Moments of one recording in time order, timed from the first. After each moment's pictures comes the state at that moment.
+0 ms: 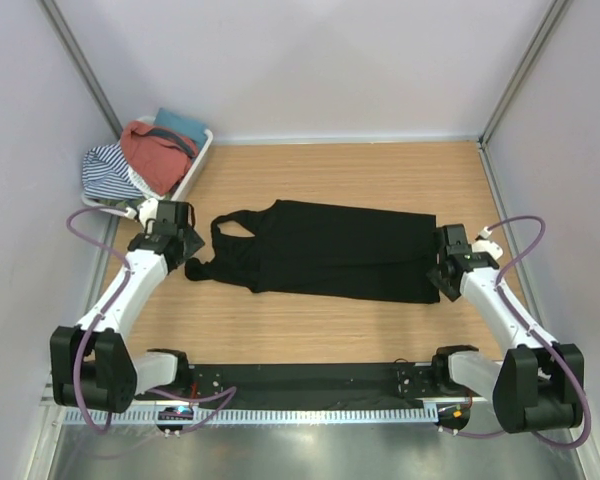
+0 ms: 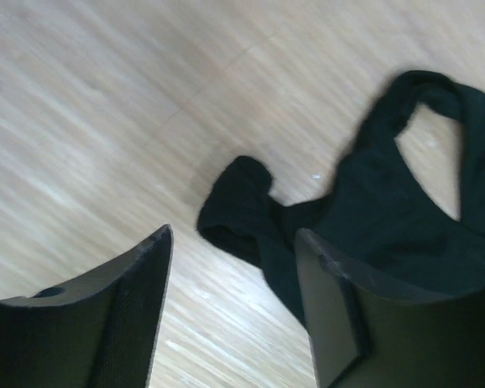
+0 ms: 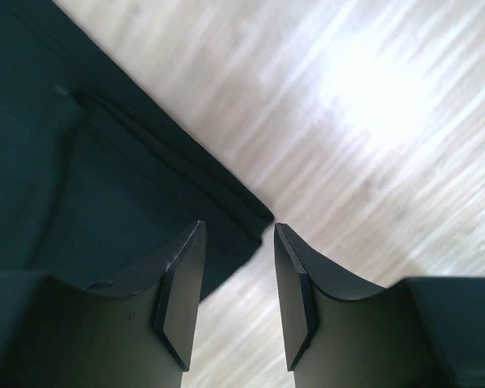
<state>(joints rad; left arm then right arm) -0.12 1.23 0.85 -0.62 -0.43 -0.77 0.06 1.08 0.62 -0.74 0.42 0.94</state>
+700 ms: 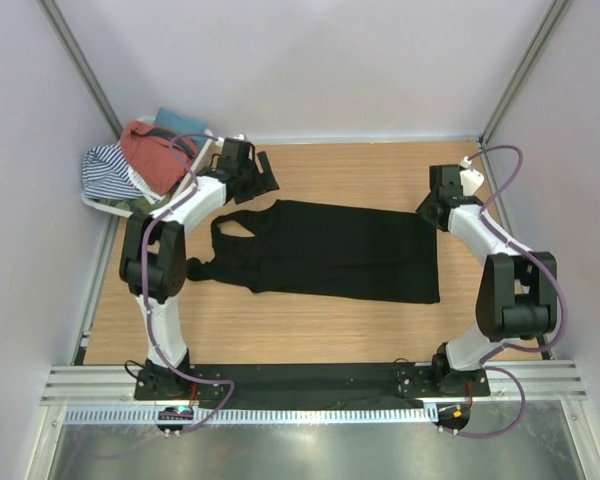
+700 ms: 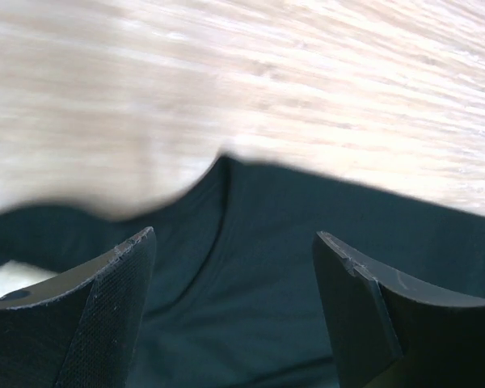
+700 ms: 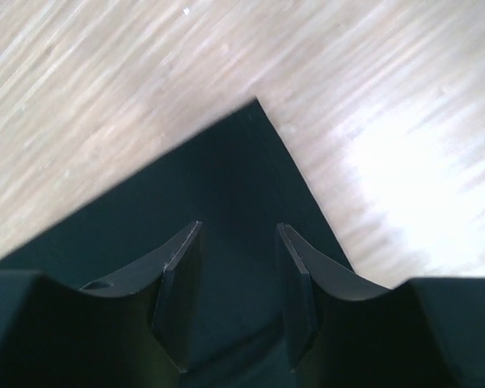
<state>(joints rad) -0.32 1.92 1.49 -0.33 0.02 -0.60 0.04 1.55 1.04 -0.36 0.38 0.65</state>
